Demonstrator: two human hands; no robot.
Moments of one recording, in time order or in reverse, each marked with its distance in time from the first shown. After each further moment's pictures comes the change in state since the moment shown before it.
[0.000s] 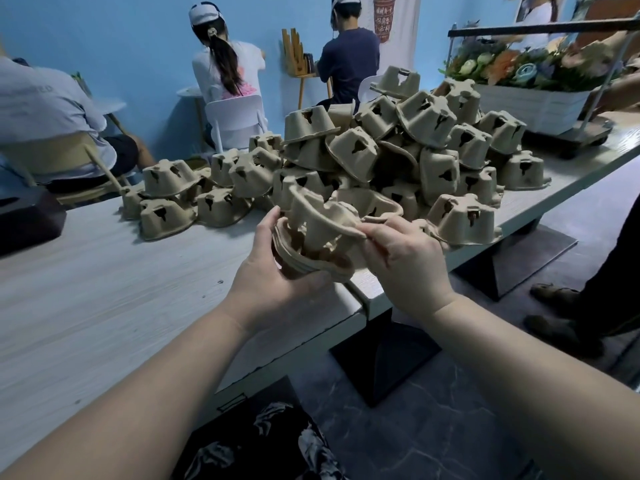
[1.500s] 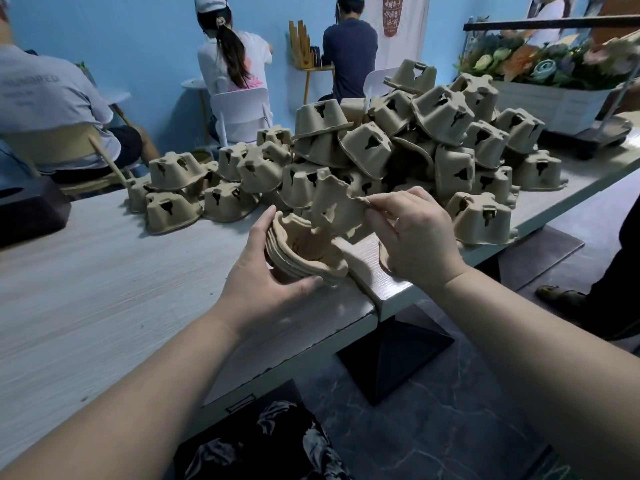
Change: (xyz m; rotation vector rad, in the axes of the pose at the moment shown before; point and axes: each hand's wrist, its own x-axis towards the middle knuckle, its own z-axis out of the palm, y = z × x) left_hand -0.003 -0.016 -0.017 0.075 0.038 0.020; right_hand 0.032 0.007 0.011 0.050 0.013 -0.033
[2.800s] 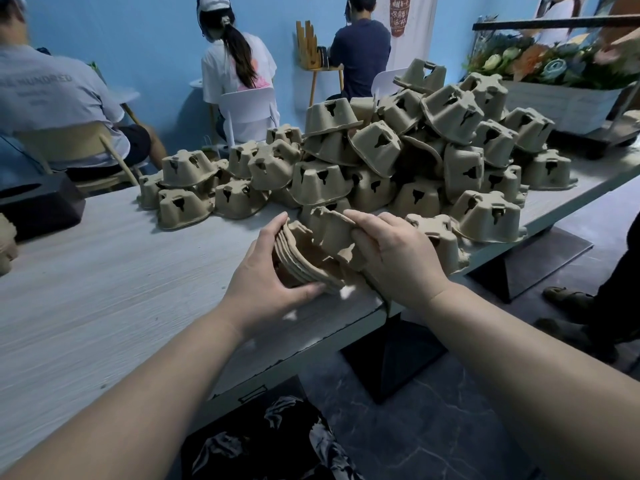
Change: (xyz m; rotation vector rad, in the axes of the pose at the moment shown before) left_hand -0.006 -0.011 -0.007 0.141 -0.013 0.029; right_hand -0.021 -0.027 0.016 0.046 -0.225 0.126
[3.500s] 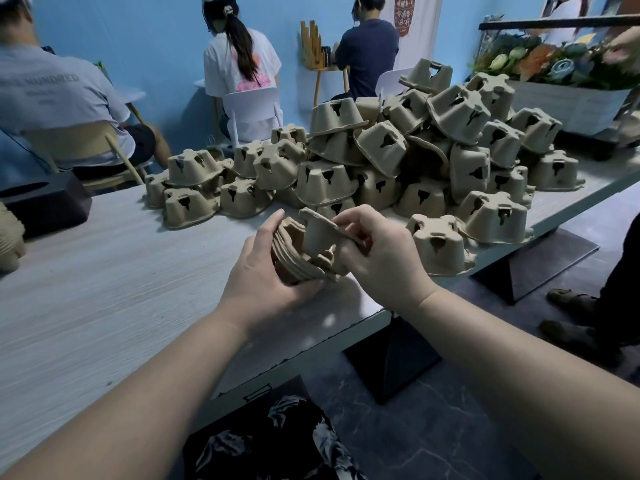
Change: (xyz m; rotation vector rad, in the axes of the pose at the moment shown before) left_hand -0.002 -0.002 -0.004 0.042 0.086 -0.019; right_hand 0.000 -0.033 0.002 0.387 -0.024 0.120
